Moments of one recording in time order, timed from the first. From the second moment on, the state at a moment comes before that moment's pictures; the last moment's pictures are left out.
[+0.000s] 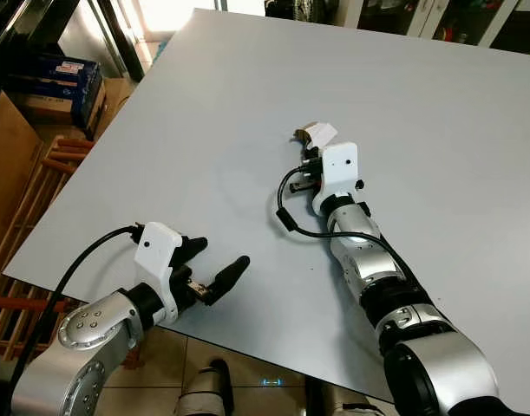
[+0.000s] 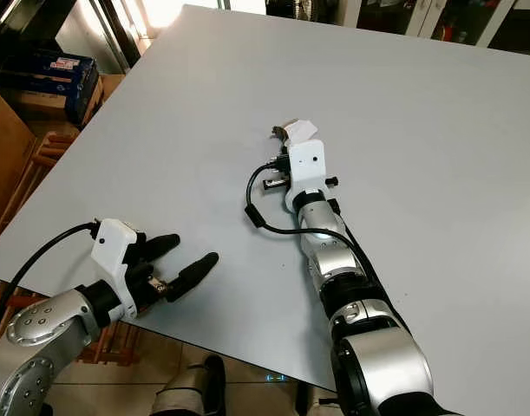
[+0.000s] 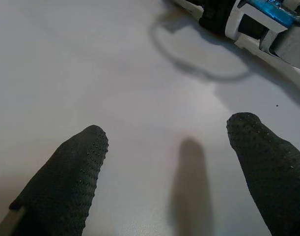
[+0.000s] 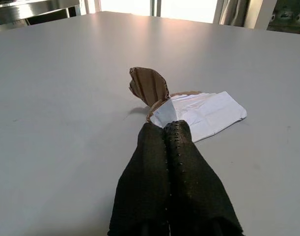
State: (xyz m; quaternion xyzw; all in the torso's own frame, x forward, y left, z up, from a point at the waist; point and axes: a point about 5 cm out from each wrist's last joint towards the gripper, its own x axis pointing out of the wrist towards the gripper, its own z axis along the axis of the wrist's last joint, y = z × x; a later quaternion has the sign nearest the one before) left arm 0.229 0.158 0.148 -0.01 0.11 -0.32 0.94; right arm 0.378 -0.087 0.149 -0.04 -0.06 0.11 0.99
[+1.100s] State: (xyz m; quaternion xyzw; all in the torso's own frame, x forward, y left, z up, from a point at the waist) left arm 0.242 0.147 0.155 0.01 0.09 -0.34 0.94; right arm 0.349 -0.121 0.180 -0.08 -0.17 0.02 0.98
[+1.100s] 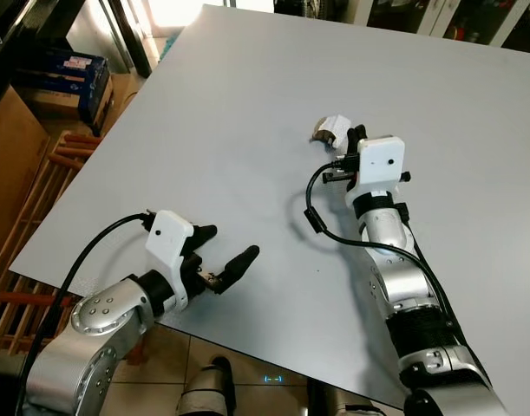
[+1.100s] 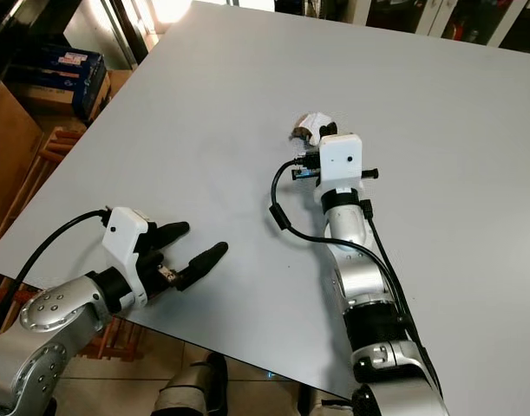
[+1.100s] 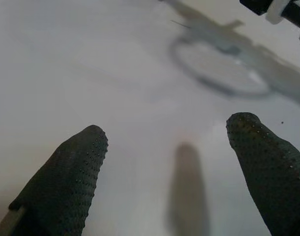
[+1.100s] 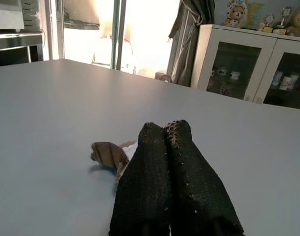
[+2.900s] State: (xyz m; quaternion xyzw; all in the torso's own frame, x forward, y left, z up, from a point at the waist) left arm 0.240 0.151 0.146 0.01 0.11 -0.33 0.94; right arm 0.362 -0.138 0.184 -0.16 -0.05 0.22 0.96
